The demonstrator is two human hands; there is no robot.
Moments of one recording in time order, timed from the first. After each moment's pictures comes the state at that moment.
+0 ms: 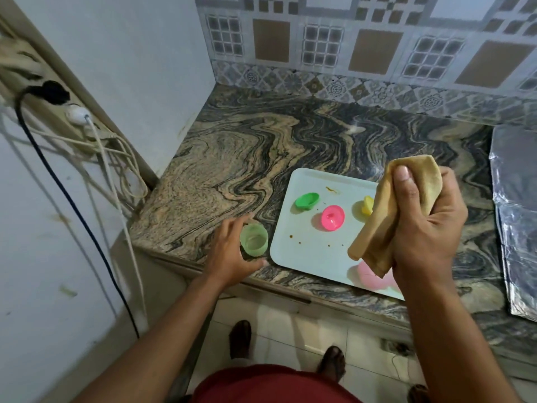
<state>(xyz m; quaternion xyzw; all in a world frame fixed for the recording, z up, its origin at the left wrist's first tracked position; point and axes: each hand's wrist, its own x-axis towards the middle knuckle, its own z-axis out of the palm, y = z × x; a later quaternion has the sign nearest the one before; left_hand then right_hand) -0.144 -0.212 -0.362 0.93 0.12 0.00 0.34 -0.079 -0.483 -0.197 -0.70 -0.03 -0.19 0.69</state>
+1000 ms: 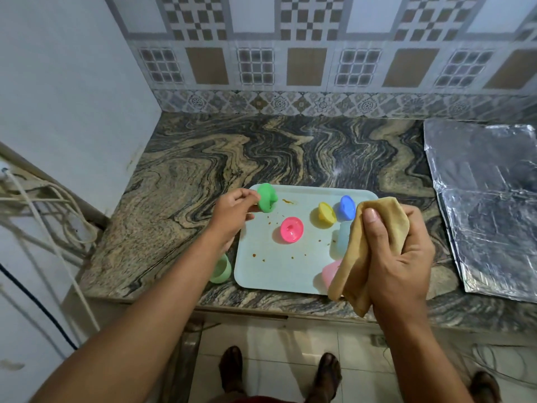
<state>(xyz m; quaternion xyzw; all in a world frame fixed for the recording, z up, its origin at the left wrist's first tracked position) -0.007 -0.288 -0.294 0.68 0.18 -0.04 0.70 -0.109 -0.530 -0.207 -0.69 0.03 -0.20 0.69</state>
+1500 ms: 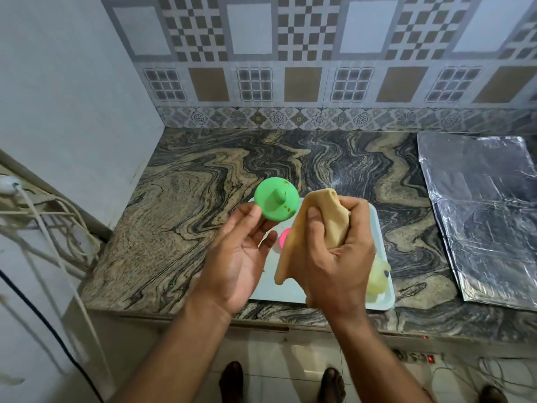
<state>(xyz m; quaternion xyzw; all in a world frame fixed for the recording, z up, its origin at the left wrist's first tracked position) -0.102 -0.332 -0.201 0.39 0.11 -0.05 0.91 -0.103 -0.471 -0.194 -0.72 0.02 -0.25 0.64</state>
